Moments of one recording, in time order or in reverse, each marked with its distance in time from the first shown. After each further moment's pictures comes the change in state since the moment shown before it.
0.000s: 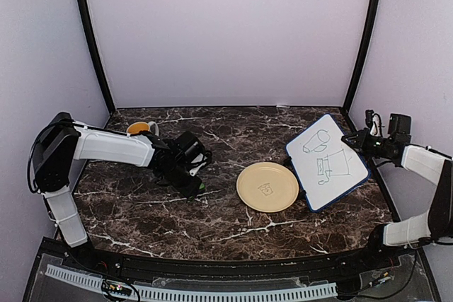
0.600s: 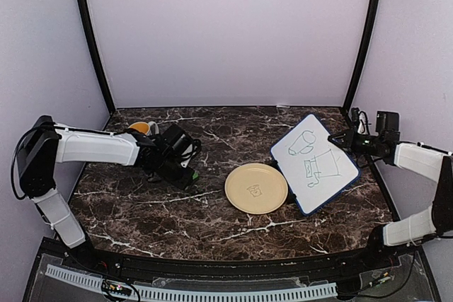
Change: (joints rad) left arm 0.032 -0.097 -0.060 0.056 -0.031 -0.087; right arm 0.132 0.043 0.014 0.049 0.005 0.036
